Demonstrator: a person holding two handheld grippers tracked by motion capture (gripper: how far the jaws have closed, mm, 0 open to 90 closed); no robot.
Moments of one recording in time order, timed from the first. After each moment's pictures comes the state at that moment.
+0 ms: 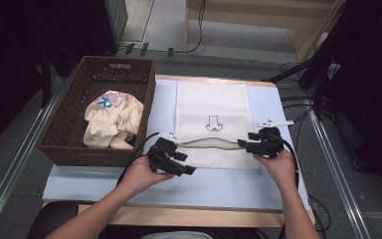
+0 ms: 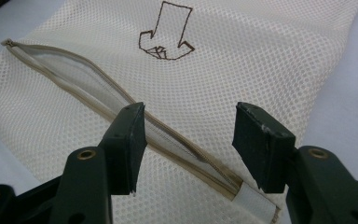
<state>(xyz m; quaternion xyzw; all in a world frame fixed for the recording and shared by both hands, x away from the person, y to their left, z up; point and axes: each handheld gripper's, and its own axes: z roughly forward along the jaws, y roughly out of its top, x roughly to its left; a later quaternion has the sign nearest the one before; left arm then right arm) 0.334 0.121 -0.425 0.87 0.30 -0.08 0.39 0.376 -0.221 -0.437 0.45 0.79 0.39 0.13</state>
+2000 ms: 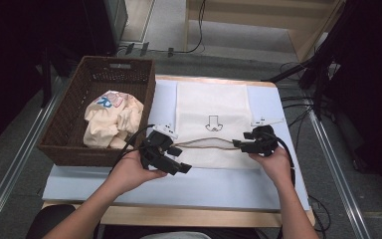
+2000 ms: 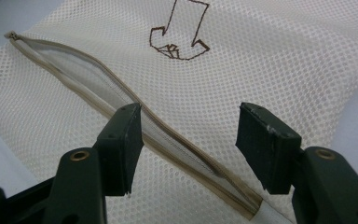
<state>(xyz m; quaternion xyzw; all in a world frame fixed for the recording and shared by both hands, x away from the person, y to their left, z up) 0.314 0.129 -0.359 0.89 0.28 -0.04 0.36 0.384 -0.208 -0.439 0.44 0.81 0.37 0.12</state>
